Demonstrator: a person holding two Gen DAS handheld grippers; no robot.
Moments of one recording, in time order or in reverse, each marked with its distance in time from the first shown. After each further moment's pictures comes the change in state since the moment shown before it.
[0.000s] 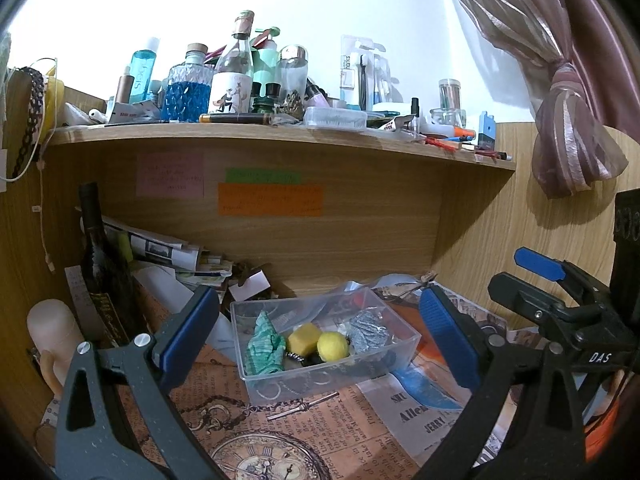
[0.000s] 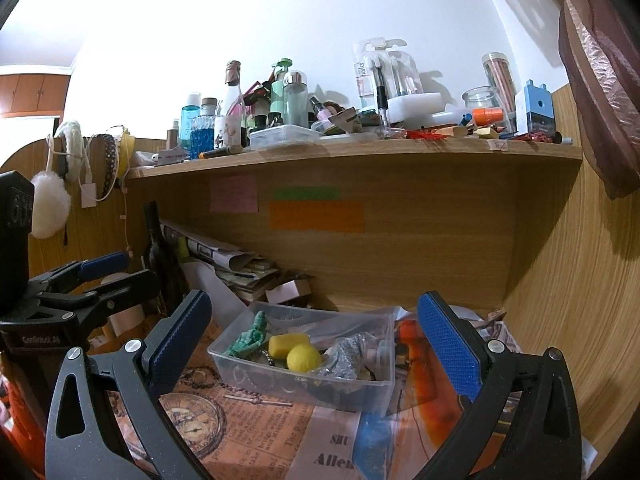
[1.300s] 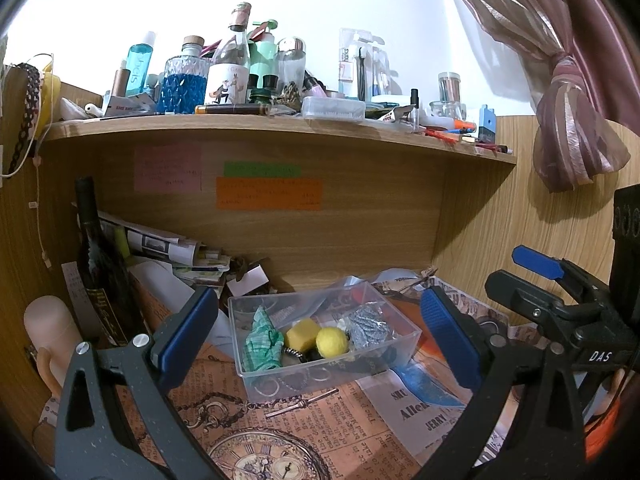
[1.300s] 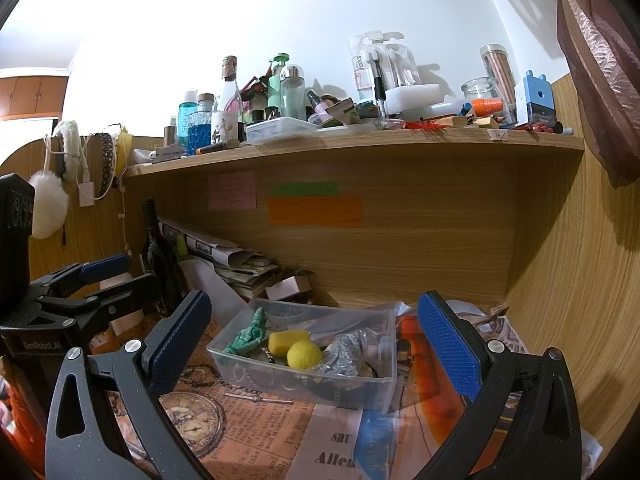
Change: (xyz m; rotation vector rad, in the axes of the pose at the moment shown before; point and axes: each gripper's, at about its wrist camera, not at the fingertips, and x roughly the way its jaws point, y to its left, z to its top) left arm 0.006 0.003 -0.004 0.004 0.018 -0.016; right arm 0.004 -0.001 -0.003 0.012 0.011 -0.001
